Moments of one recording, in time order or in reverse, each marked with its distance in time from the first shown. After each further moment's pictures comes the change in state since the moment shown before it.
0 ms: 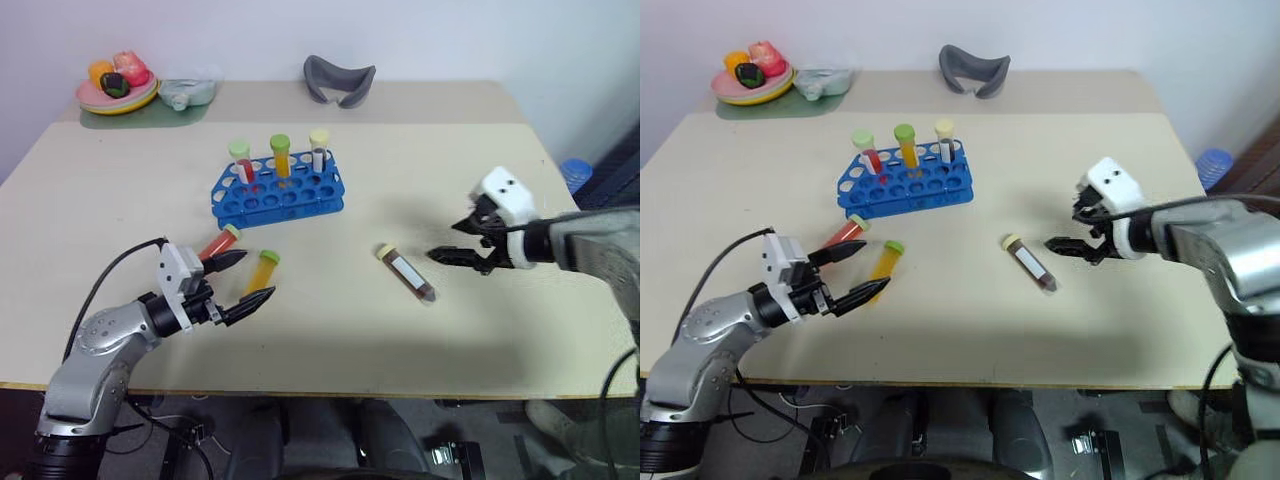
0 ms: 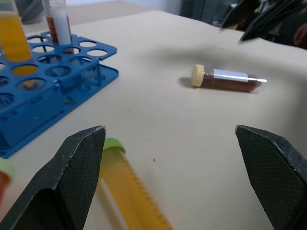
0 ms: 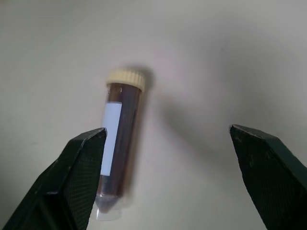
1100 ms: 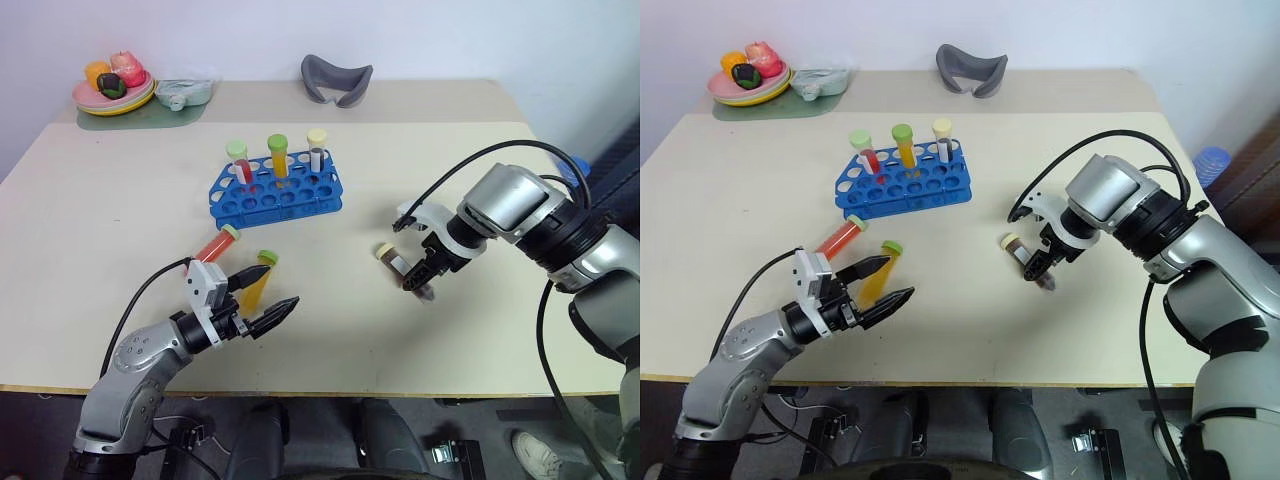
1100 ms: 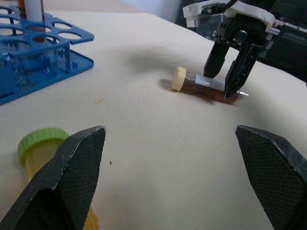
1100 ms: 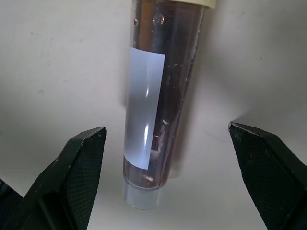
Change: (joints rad) left arm 0.078 -0.115 -0.074 -0.052 0.000 0.030 0.090; right arm -0.519 0.163 0.733 0.450 -0.167 0.160 0.347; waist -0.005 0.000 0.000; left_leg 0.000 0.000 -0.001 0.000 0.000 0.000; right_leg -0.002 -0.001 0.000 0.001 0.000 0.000
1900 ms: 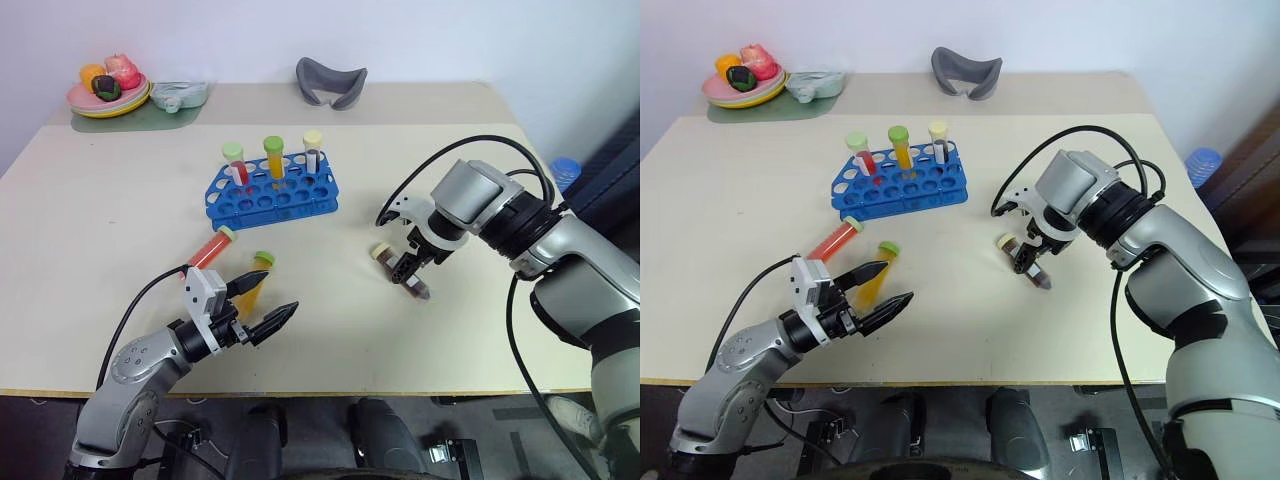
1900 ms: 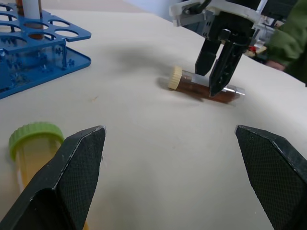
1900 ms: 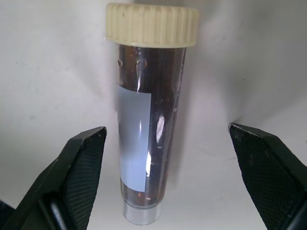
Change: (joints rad) left arm 0.038 -0.001 0.001 -0.046 -0.002 0.001 0.030; right arm -0.048 0.189 -0.009 0.170 -0.126 0.076 -0.008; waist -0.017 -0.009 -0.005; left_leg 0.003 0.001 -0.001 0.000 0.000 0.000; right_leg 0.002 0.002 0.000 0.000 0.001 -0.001
